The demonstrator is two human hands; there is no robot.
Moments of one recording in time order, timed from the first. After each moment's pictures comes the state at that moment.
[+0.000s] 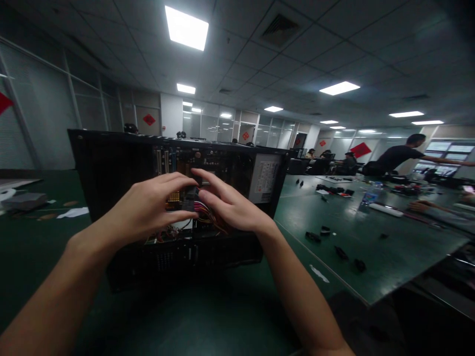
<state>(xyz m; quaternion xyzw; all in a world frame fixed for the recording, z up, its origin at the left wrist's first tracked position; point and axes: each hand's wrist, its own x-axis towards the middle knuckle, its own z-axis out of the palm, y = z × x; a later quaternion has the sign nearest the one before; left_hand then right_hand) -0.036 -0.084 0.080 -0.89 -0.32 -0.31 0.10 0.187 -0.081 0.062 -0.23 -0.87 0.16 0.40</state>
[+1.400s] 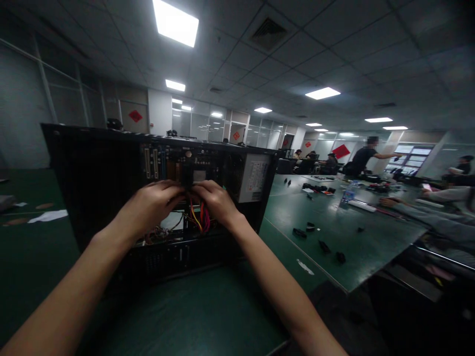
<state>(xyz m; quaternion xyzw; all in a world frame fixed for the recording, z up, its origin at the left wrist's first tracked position) -0.029 -0.025 0.038 -0.86 -0.30 -0.35 0.21 0.190 -0.009 0.016 -0.34 -0.84 -0.26 0.33</state>
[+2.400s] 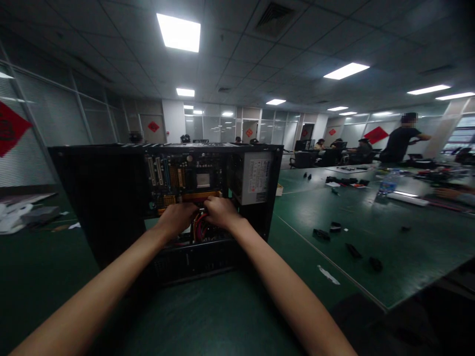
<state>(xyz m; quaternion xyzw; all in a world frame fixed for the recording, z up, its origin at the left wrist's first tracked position) 0.013 0.008 0.005 -0.86 -0.48 -0.06 0.15 0.190 0.011 -0.006 -0.49 -0.85 -0.15 0.14</state>
